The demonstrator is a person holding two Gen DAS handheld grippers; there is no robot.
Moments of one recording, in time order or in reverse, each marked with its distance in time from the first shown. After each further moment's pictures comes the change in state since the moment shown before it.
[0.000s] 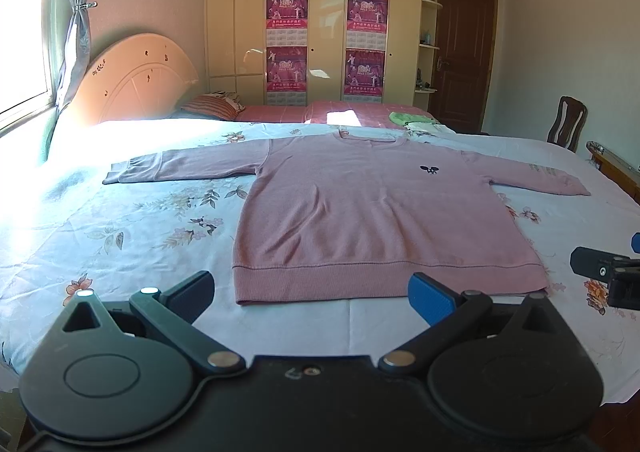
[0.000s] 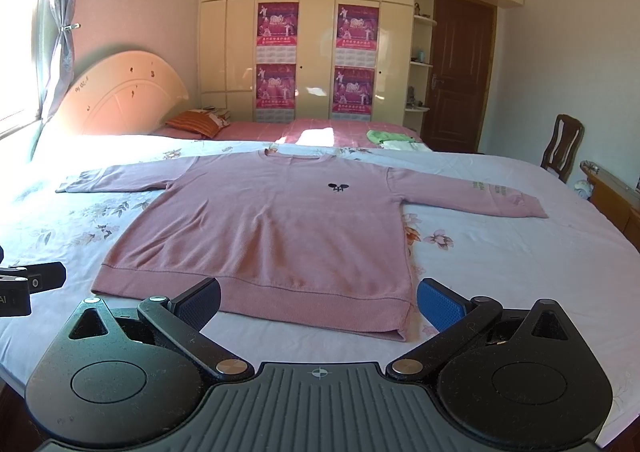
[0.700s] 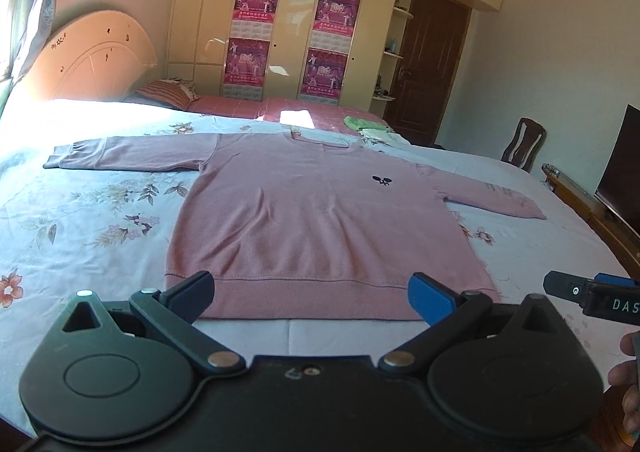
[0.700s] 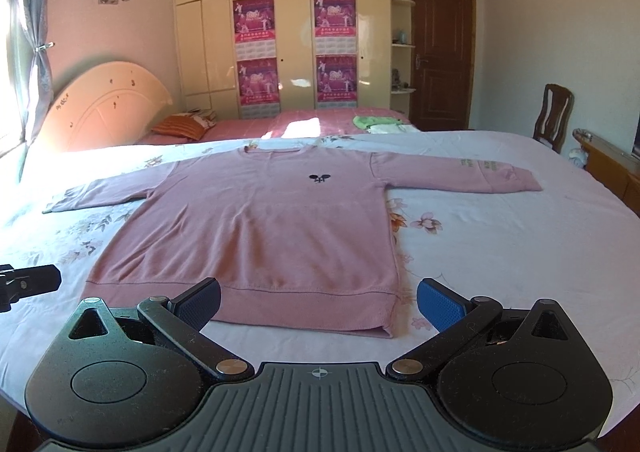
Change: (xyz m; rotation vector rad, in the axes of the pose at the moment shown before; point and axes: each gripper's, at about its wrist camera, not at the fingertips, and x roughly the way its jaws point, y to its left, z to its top) left arm 0.035 -0.002 0.014 -0.064 0.011 -0.194; right arm 0.025 -0.038 0.004 0.130 0.032 -0.026
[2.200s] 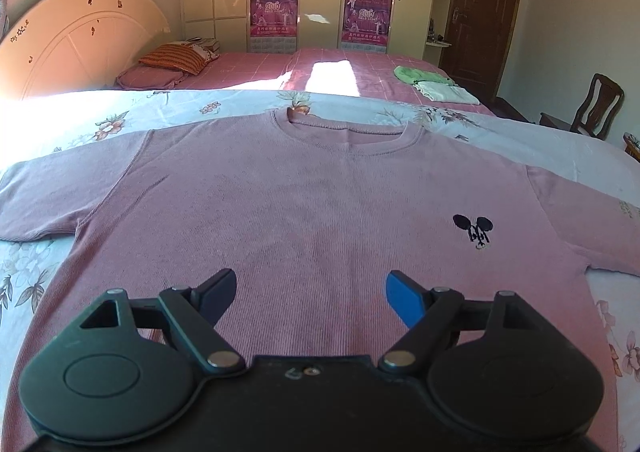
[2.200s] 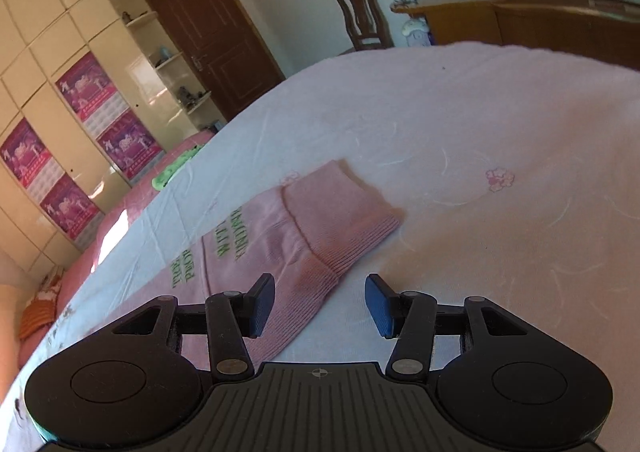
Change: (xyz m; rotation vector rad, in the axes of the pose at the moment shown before) left arm 0.345 -0.045 0.126 0.024 0.167 0.201; right arm 0.317 -0.421 0.114 0.755 -0.008 -0.212
